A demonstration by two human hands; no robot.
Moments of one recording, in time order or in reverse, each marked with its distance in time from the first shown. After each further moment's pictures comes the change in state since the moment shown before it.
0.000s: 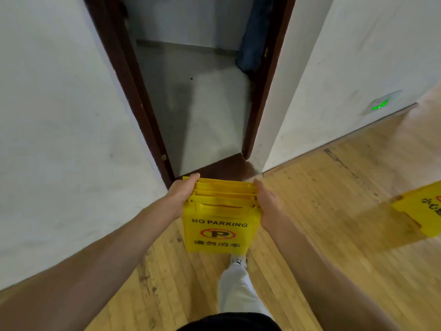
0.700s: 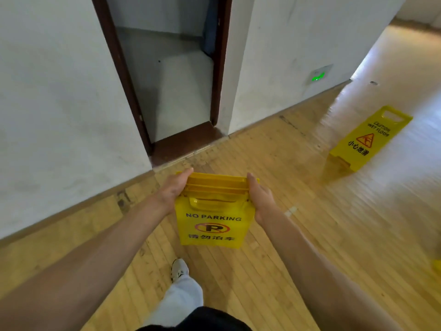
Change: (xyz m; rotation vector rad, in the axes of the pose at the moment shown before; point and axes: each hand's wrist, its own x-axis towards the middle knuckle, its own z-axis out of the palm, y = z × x) left_hand -0.285 -0.267 0.002 0.005 -0.140 0.036; right_hand -0.300 0.237 -0.194 -0.012 0.085 -0.075
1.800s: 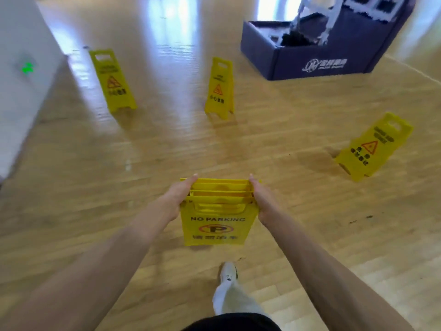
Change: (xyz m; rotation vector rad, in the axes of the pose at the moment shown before) left_hand -0.406 -0.366 0.077 0.913 -0.932 0.089; right_hand -0.498 0.433 -0.242 0.705 0.925 0.044
